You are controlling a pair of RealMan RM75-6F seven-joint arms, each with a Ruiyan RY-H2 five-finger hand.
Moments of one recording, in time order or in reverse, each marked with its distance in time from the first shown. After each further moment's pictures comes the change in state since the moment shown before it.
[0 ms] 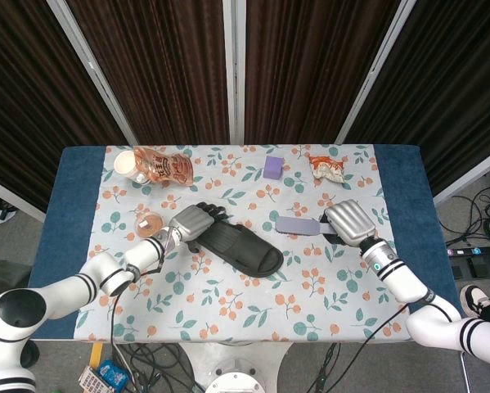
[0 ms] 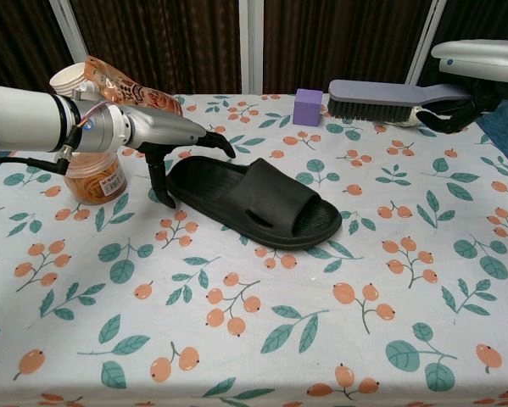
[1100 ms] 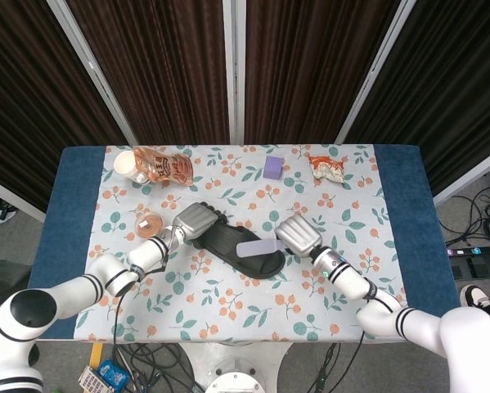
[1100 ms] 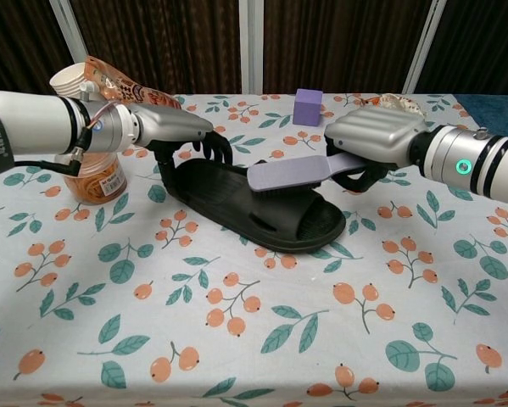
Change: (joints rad) left arm -0.018 -0.036 0.033 0.043 -0.030 0.069 -0.004; right arm 0.110 -0.376 -0.047 0.345 -0.121 -0.036 -0.156
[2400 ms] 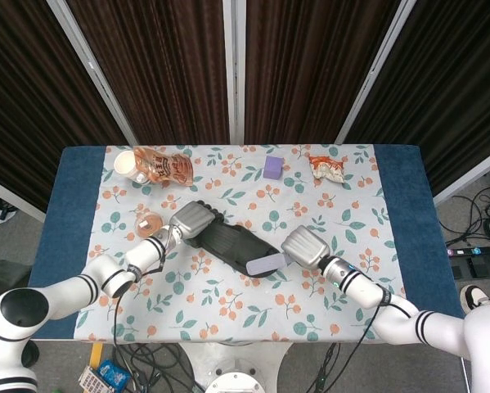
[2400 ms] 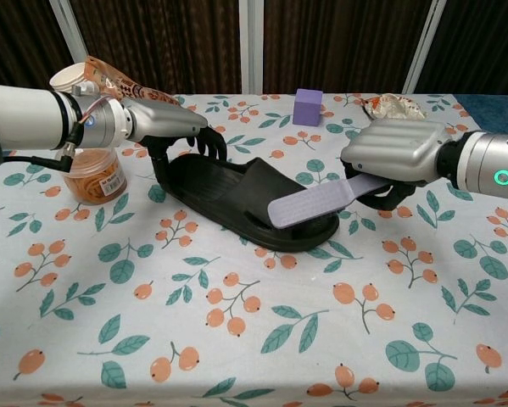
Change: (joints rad) left arm 0.007 0.039 -0.007 -0.066 -0.069 0.000 0.099; right arm 0.000 0.155 -0.057 -0.201 0.002 -0.015 -0.127
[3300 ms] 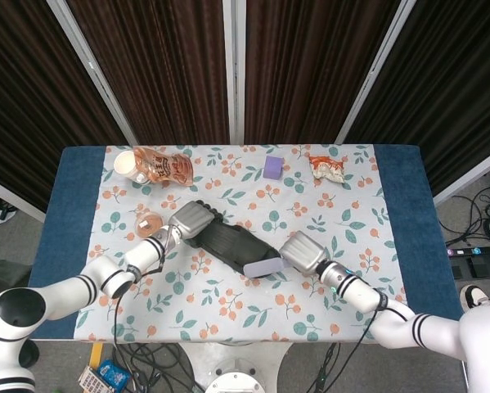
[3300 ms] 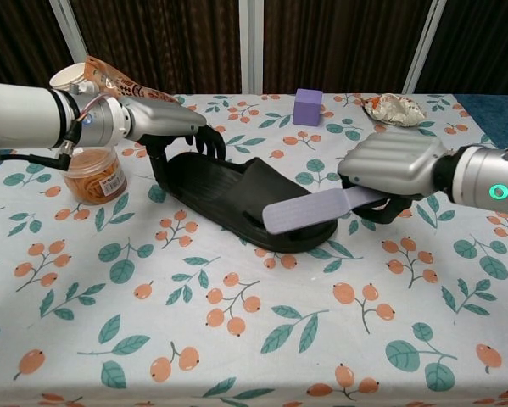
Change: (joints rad) left arm 0.005 0.015 -0.006 -0.031 -0.033 -0.001 0.049; right arm -0.012 -0.006 -0.030 -0.012 0.012 0.003 -0.002
